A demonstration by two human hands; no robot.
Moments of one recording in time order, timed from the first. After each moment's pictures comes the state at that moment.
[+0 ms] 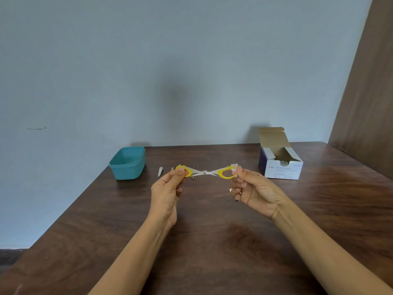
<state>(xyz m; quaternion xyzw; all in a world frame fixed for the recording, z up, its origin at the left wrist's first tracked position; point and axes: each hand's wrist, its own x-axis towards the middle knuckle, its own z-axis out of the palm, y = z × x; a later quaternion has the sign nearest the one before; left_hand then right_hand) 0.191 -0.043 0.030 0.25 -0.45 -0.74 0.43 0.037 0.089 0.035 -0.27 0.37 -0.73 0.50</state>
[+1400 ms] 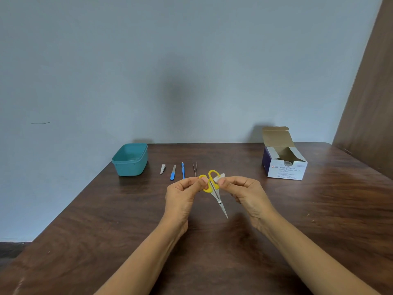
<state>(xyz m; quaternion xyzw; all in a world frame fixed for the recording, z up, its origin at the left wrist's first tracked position) 0.186 -0.024 0.017 0.26 -0.57 -0.67 0.40 0.079 0.082 0.027 -0.32 0.59 -0.70 0.26</state>
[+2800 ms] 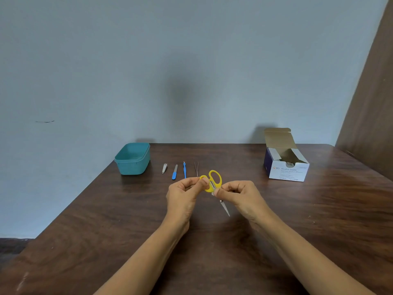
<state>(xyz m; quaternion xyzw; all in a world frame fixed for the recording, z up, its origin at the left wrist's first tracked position) 0.185 -0.027 0.012 0.29 -0.60 -0.63 0.40 0.082 0.080 0.024 -0.38 0.67 -0.59 0.23</state>
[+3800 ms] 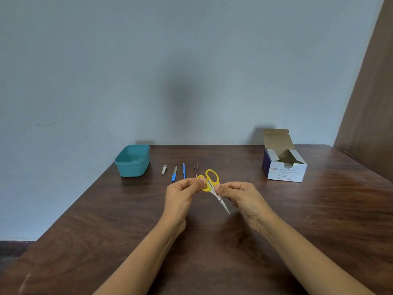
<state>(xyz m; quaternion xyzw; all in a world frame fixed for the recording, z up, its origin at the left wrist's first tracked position) 0.191 -0.024 0.022 0.27 -0.59 -0.66 0.38 0.081 0.083 0.029 -0.31 0.63 -0.65 0.30</state>
